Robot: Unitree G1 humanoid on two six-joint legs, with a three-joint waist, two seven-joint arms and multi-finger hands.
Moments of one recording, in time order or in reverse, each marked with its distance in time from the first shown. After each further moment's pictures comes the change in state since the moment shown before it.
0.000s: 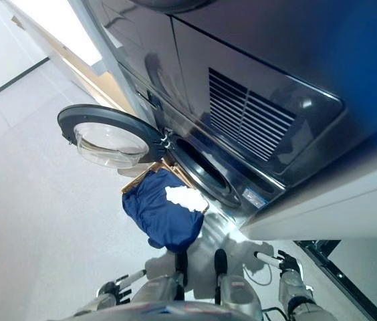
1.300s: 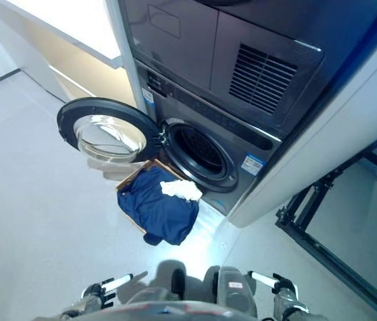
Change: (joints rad) left arm -0.015 0.075 -0.008 0.081 0.043 0.006 -0.015; right arm -0.007 0.058 -0.083 0.195 0.008 0.017 0.010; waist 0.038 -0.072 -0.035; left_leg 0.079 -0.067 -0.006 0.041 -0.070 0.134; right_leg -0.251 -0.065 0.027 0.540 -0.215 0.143
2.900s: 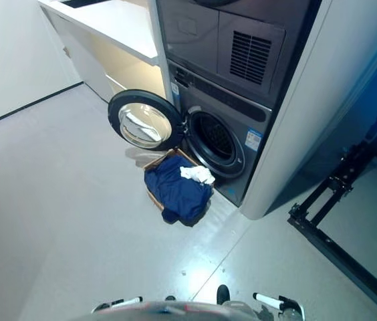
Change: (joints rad) left arm 0.067 -0.055 -0.049 -0.027 0.057 0.001 0.001; right arm 0.067 -0.006 0.003 0.010 -0.061 0.025 -0.009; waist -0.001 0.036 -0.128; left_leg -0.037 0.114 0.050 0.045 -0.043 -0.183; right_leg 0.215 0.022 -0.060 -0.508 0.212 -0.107
